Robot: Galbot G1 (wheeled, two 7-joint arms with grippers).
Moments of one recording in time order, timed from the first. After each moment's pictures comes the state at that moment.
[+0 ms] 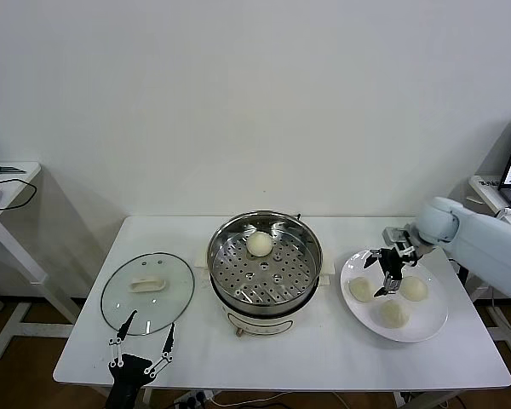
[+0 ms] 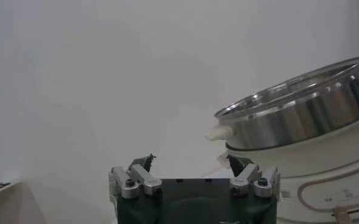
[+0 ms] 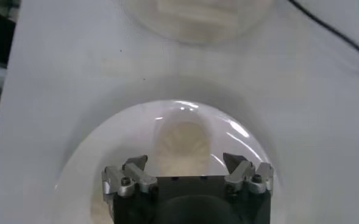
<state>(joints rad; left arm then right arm) 1.82 -1.33 -0.57 -1.99 0.20 -0.42 -0.06 0.15 0.71 -1.07 1.08 0.21 -0.07 -1.05</state>
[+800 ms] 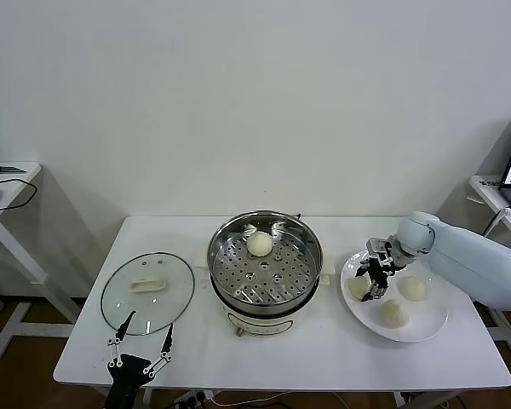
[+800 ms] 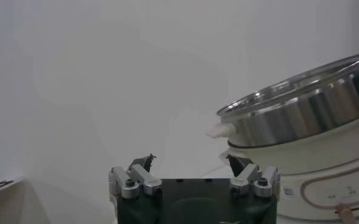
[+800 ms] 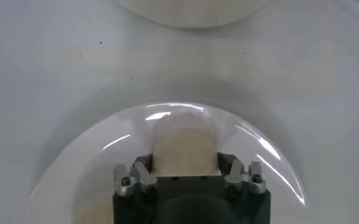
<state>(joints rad) 1.81 -1.33 -0.58 -1.98 0.20 -0.42 -0.07 0.18 0.75 -1.08 1.06 0.18 -0.09 -1.05</state>
